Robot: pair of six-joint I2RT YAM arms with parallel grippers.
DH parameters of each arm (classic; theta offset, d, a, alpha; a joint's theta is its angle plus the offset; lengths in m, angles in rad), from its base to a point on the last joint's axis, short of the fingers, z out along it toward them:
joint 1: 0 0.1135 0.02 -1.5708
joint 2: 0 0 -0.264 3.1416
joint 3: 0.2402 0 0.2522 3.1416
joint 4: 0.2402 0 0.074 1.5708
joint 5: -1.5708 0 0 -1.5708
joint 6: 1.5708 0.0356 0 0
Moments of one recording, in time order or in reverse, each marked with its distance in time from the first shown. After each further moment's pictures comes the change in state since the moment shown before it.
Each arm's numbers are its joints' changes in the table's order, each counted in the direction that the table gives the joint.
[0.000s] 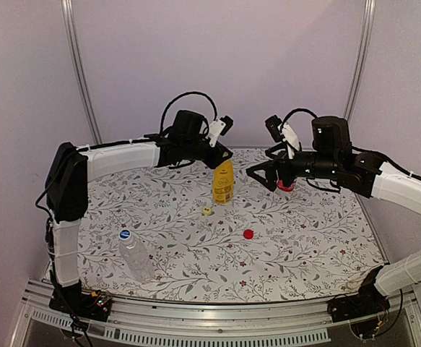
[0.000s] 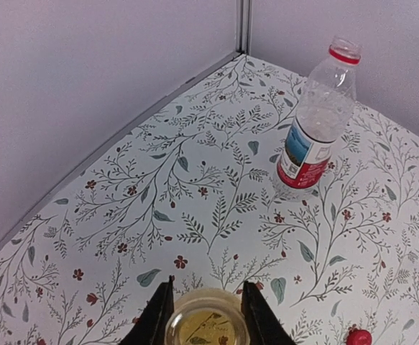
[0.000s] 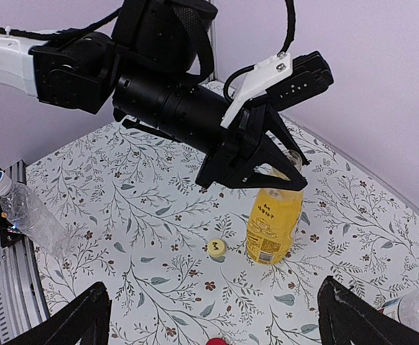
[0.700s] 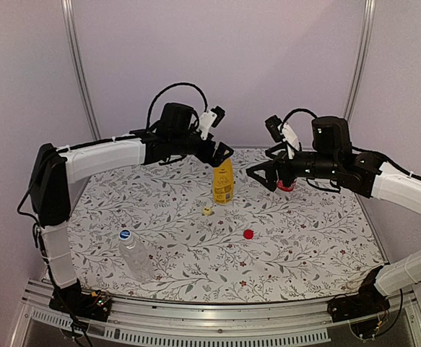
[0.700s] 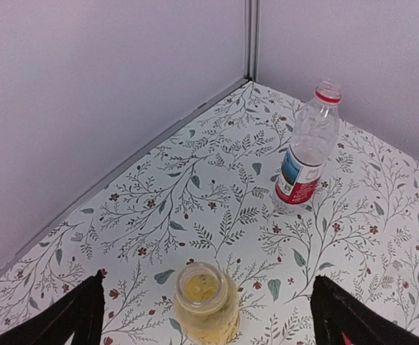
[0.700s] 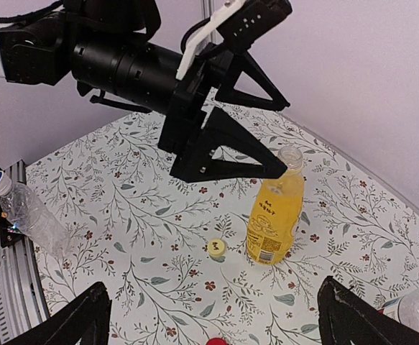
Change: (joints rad) left arm 0.002 -0.128 -0.088 -0.008 0.027 -0.013; right arm 0.000 0.000 -0.001 0.000 0.000 0.000
